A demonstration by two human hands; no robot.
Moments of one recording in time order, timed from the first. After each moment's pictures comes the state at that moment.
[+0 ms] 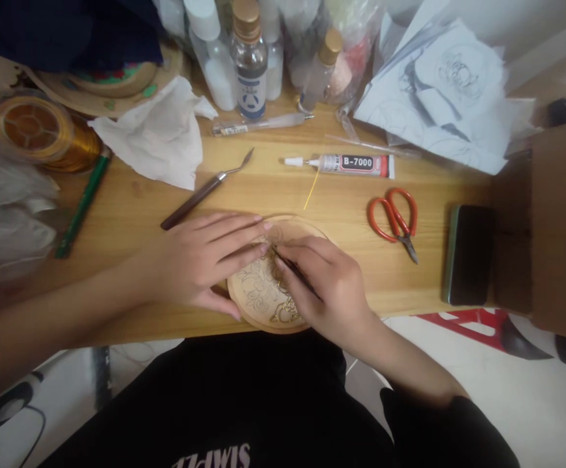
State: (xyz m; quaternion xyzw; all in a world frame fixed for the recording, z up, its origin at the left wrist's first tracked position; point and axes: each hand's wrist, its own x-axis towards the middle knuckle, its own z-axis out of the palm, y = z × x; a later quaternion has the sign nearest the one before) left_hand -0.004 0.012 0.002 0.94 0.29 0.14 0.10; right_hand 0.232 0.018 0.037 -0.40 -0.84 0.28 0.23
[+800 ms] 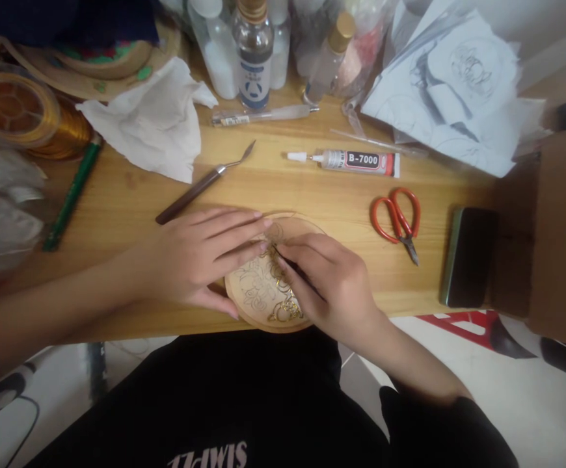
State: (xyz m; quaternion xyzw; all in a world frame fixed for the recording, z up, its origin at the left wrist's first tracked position) left_hand -0.003 0.012 -0.001 0.94 0.27 0.18 0.08; right_hand 0.236 0.028 0.040 -0.35 -0.88 0.24 0.22
